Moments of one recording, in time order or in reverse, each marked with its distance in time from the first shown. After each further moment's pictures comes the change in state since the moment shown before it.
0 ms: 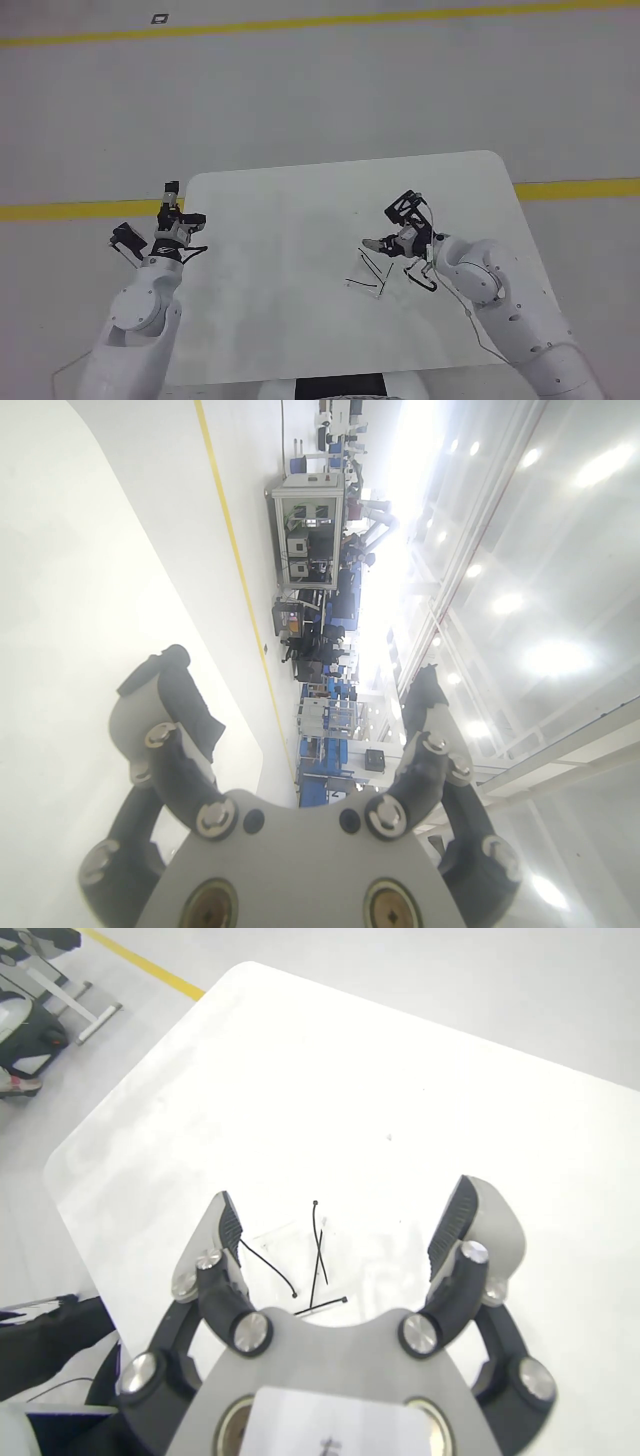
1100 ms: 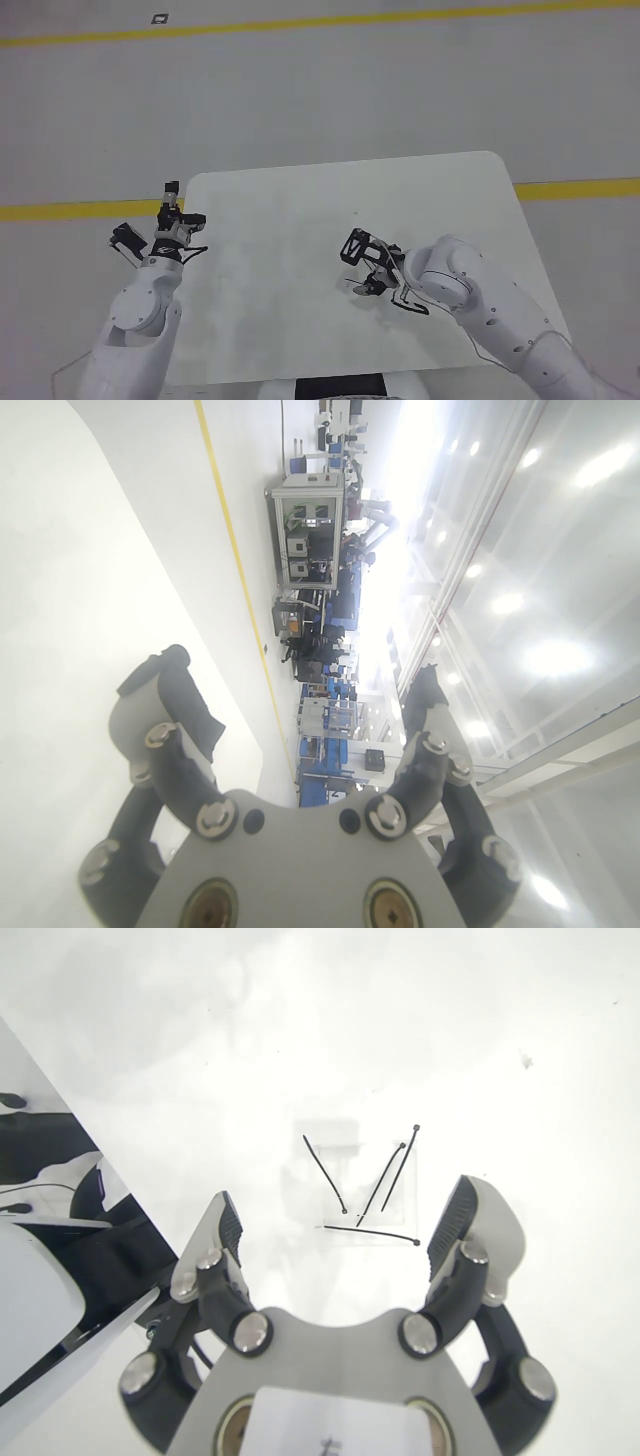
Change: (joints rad) left arm 0.000 0.000 0.000 0.000 0.000 0.000 0.000; right arm 0.147 0.034 -0.244 -0.079 -0.018 0.000 0.475
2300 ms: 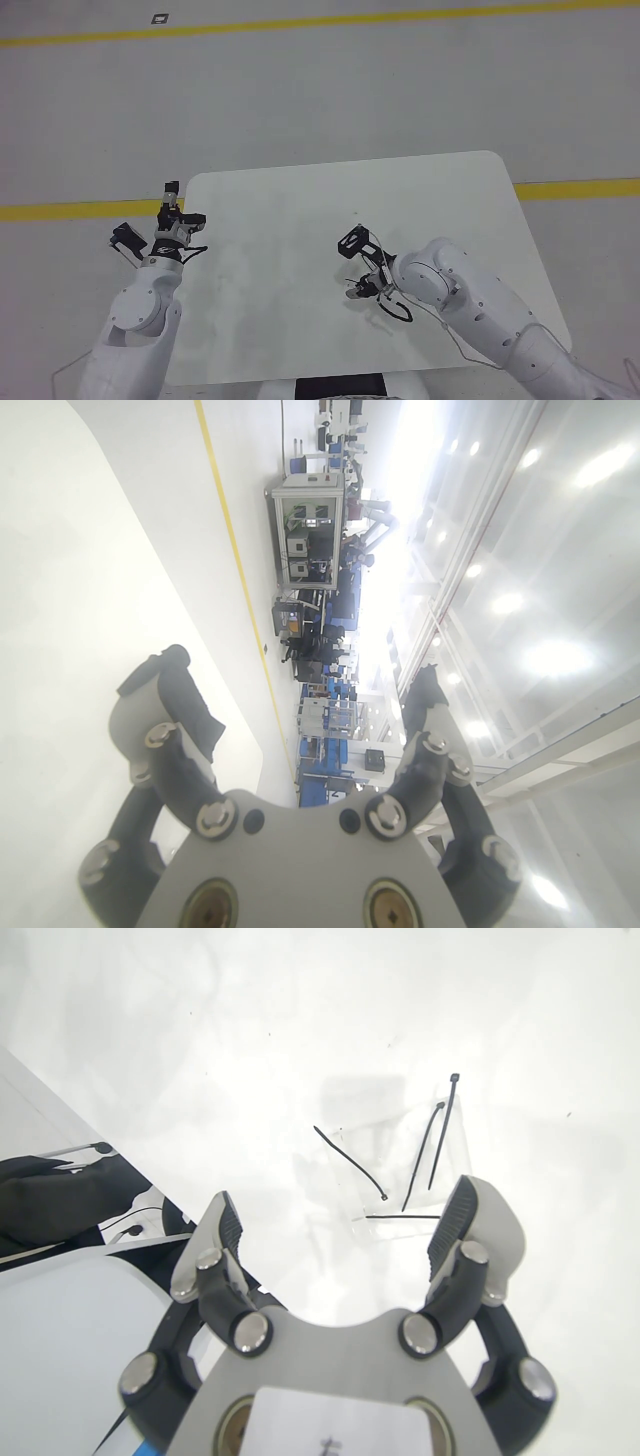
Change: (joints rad) left arm 0.000 0.000 0.000 0.000 0.000 0.000 0.000; right arm 0.045 -0.033 -0.074 0.051 0.104 0.318 0.102
